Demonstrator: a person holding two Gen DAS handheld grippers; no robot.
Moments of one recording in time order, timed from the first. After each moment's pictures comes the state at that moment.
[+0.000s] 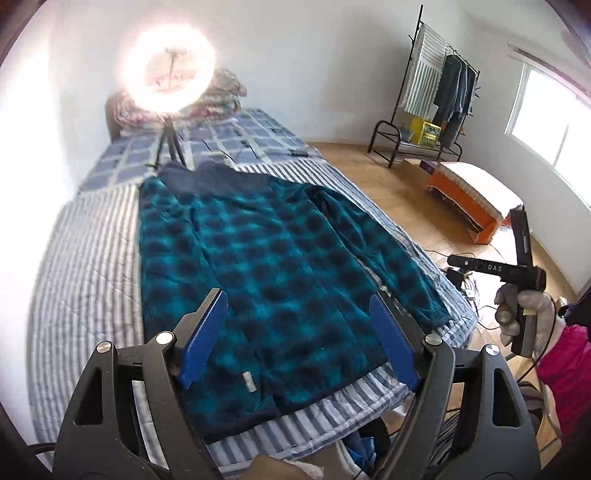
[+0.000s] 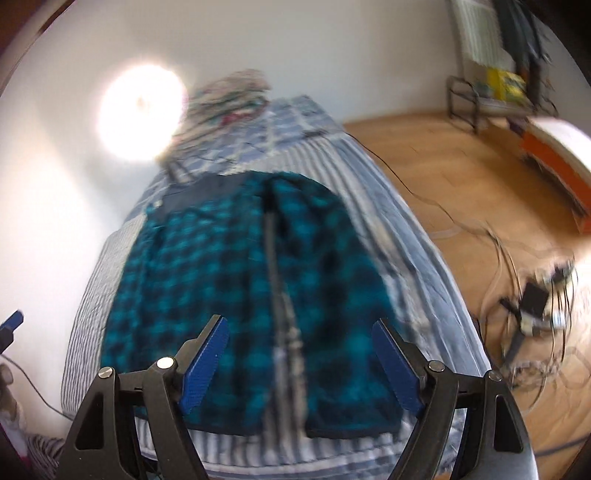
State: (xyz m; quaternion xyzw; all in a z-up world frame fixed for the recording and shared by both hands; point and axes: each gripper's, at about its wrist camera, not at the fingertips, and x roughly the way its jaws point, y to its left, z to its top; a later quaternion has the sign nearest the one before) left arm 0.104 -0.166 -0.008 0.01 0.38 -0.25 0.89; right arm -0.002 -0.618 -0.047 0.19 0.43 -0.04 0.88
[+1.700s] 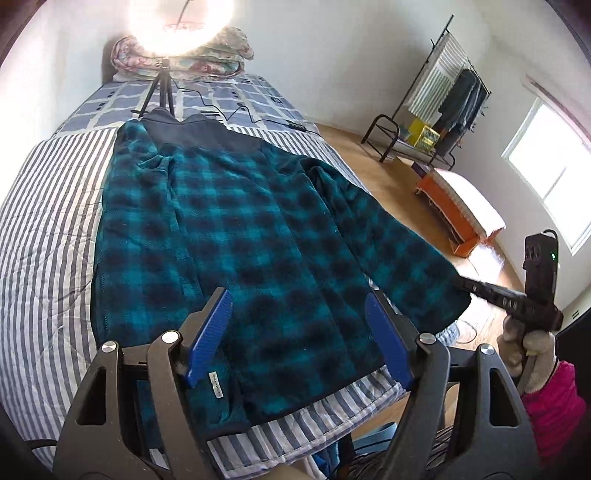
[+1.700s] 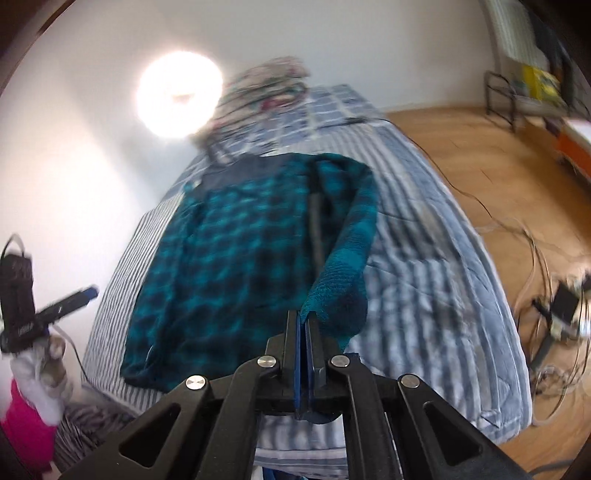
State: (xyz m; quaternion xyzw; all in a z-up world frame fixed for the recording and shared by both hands) left arm 0.147 -0.157 -0.054 -0.07 0.43 -0.27 0.86; right arm 0.003 -0.545 -0.036 0.14 0.43 0.08 0.89
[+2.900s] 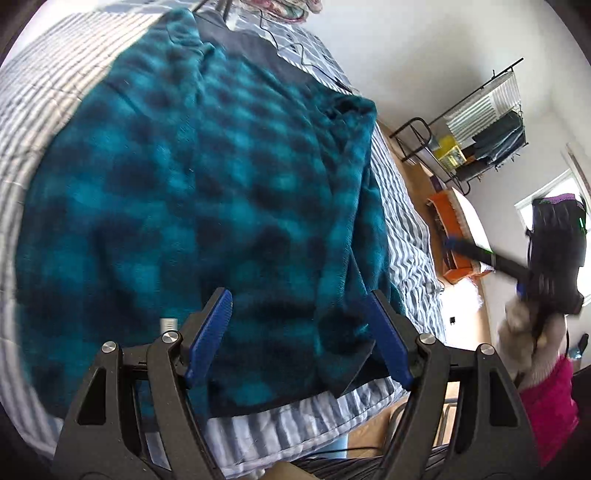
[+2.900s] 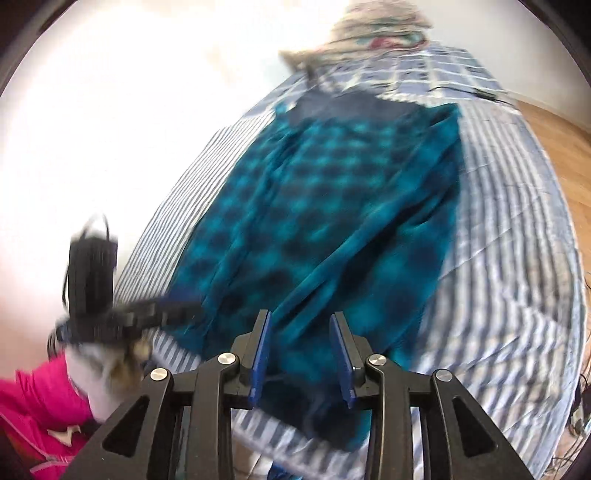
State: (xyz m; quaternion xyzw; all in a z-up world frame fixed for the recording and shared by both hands) left arm 0.160 -0.167 -0.171 -0.20 0.52 -0.23 0.80; right arm 0.102 -0.494 -0.064 0.10 0.50 0.23 0.83
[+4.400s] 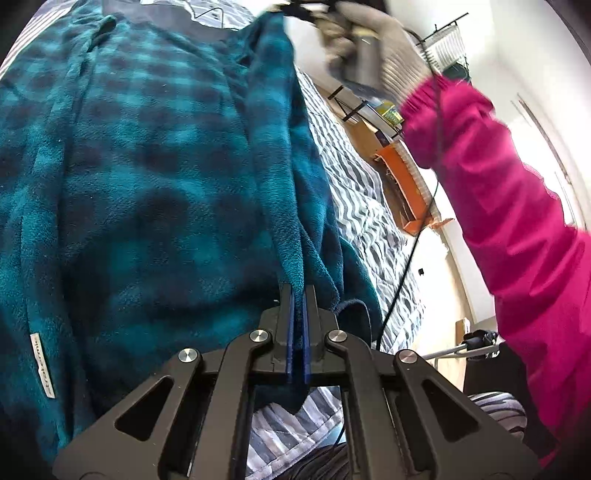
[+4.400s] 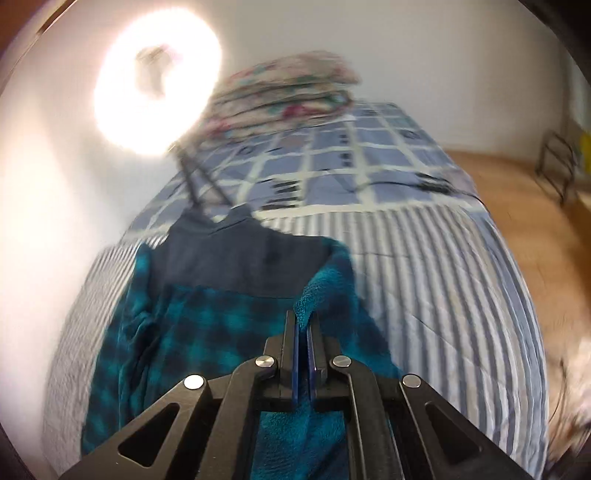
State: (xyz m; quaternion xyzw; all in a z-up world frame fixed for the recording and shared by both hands) left arm 0.164 -0.236 -0.196 -0.16 0.52 -0.35 0.76; right arm 0.389 -0.465 -0.073 0.05 0.43 0.10 0.90
